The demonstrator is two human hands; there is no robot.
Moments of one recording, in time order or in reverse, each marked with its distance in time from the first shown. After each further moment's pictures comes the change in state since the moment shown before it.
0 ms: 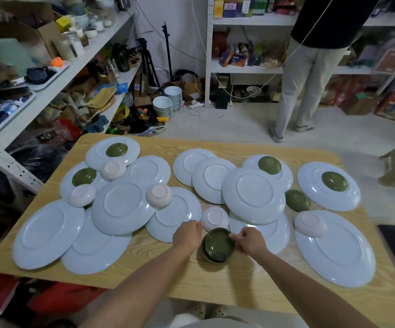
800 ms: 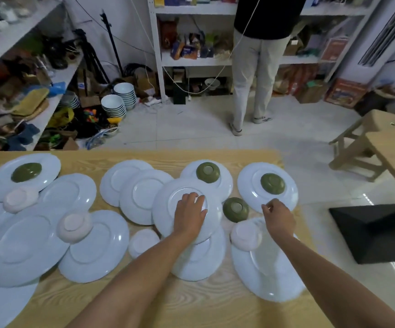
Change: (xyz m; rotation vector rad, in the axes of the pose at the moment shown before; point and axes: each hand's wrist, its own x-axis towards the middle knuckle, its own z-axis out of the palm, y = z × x) left_hand 0.092 0.204 0.073 0.315 0.214 0.472; right_hand 0.101 0.111 -0.230 -0.207 0.602 0.084
